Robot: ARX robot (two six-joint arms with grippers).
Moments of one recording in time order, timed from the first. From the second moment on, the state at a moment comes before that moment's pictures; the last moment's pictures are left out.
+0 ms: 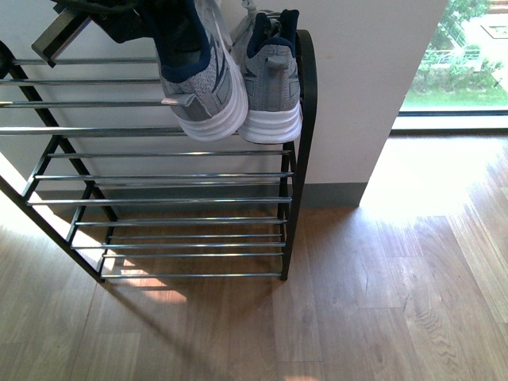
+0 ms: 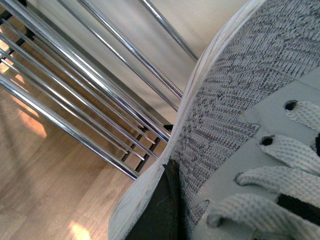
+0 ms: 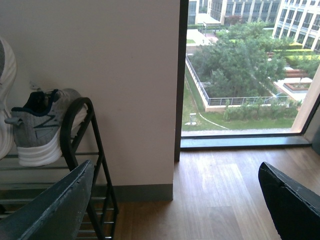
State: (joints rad) left arm -0.36 1.97 1.40 -0.18 -0.22 -1.06; right arm 0.00 0.00 0.02 0.00 0.00 0.00
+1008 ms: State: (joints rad) left arm -0.27 2.33 1.90 -0.53 -0.10 -0.52; right arm 0.00 0.00 0.02 0.00 0.00 0.00
